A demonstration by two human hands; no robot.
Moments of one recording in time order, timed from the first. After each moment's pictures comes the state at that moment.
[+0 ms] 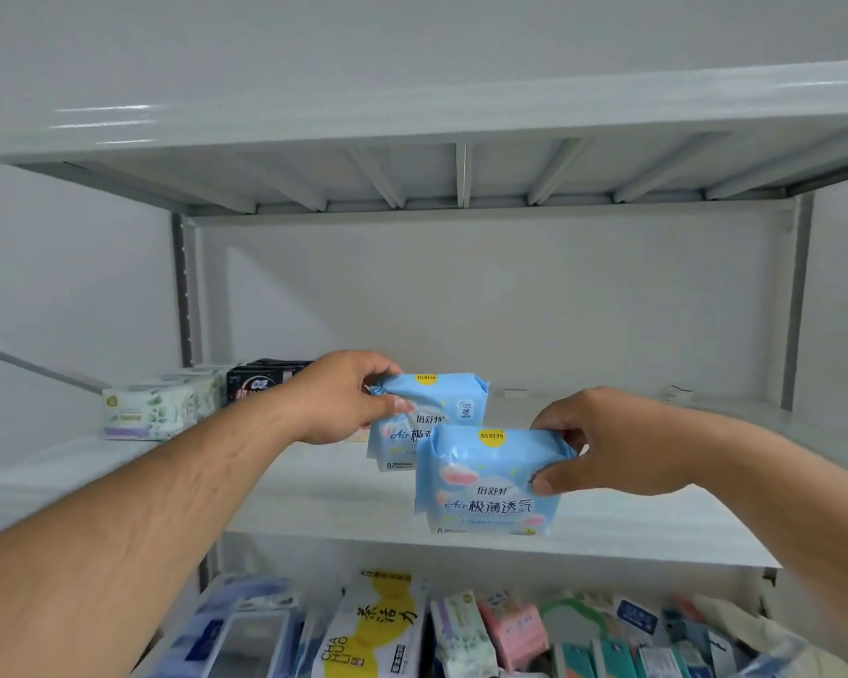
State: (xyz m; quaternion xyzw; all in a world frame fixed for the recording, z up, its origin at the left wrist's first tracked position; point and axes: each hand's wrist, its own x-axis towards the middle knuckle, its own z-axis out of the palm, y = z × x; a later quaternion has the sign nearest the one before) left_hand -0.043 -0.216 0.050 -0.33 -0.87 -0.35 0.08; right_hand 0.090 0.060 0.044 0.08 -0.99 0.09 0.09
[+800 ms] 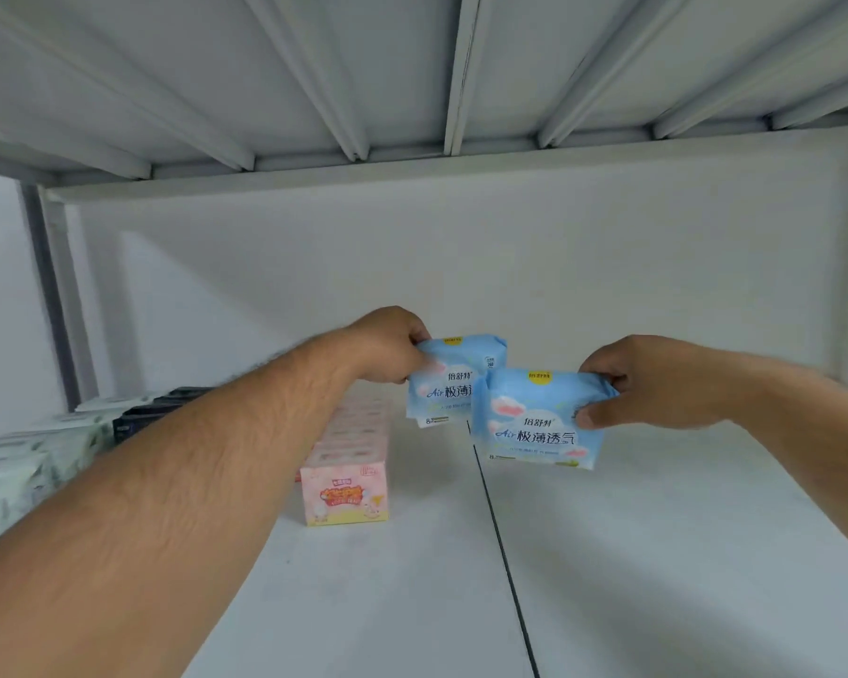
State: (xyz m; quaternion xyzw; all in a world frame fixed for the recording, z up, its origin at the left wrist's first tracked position) left_hand -0.307 -0.088 0.088 -0.34 -0.91 -0.23 0.07; right_hand -0.129 0.153 0.060 -0.04 -0.98 0.11 0.13
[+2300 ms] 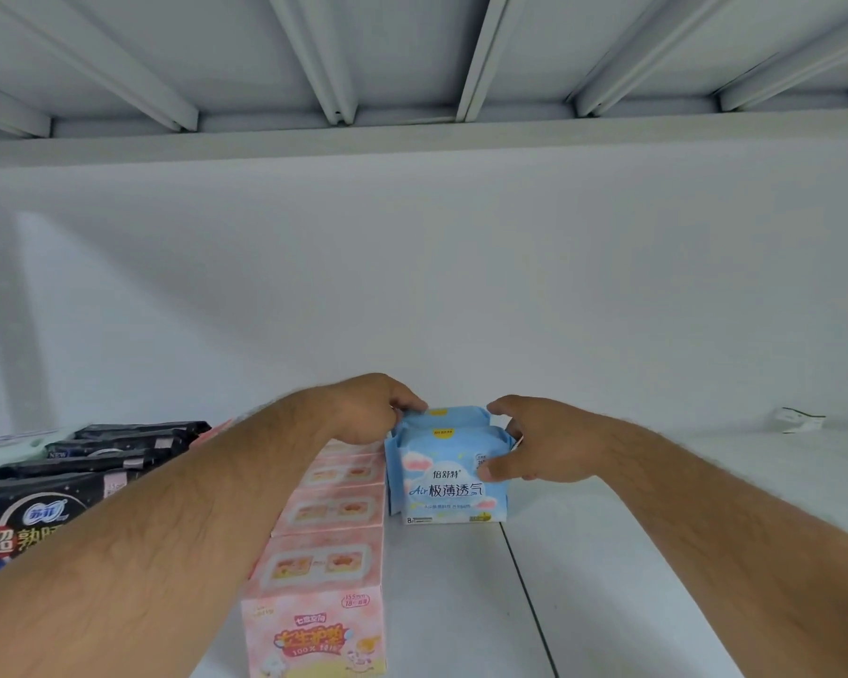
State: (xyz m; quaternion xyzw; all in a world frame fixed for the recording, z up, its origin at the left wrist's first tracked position) left_hand -0.468 -0.064 0.039 -0.37 -0.92 -0.14 -0.02; right_hand -0.328 0.136 0.014 -0.06 -0.97 0.24 0.05
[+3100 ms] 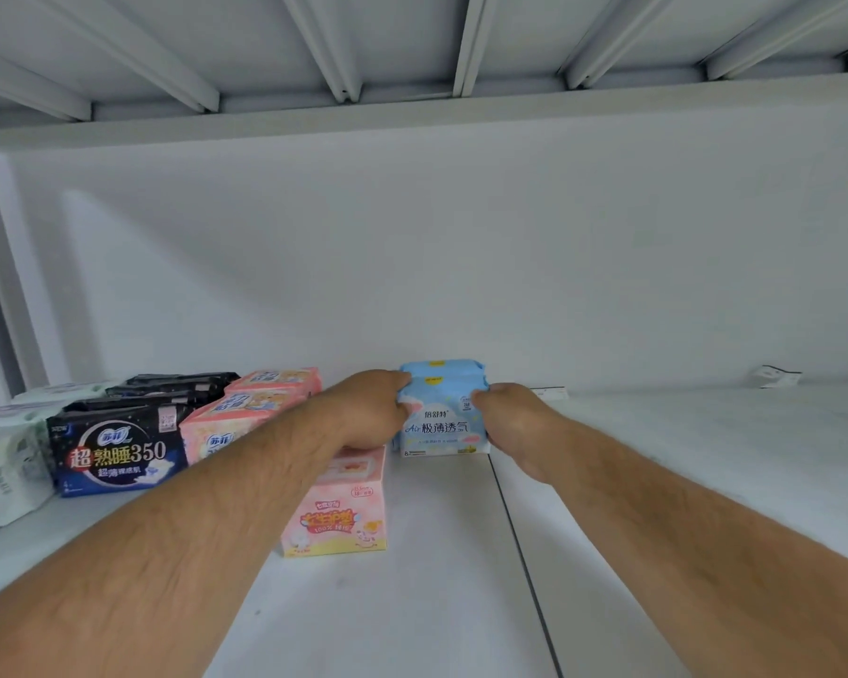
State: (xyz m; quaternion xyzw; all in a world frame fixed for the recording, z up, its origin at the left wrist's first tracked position) left_hand -0.376 -0.088 0.009 -0.30 -0.95 -0.12 0.03; right_hand -0.301 0.074 -0.021 -0.18 -0.78 0.58 0.14
